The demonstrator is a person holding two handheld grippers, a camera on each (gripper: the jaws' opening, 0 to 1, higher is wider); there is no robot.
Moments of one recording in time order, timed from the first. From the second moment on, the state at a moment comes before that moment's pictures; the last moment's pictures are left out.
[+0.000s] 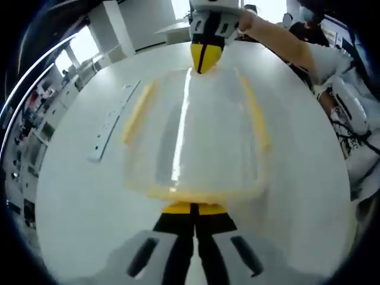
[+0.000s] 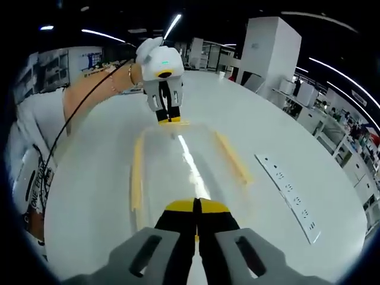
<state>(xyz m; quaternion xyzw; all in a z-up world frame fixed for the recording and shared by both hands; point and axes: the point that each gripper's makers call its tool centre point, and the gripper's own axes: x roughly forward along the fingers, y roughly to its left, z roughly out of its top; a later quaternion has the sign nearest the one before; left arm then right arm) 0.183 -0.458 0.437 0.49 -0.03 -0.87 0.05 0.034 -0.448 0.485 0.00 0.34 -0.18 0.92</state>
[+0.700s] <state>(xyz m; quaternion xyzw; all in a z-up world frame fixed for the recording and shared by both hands) 0.151 -0.486 0.537 0.28 0.04 -0.93 0.22 0.040 -0.449 0.485 0.00 0.41 -0.18 0.89</state>
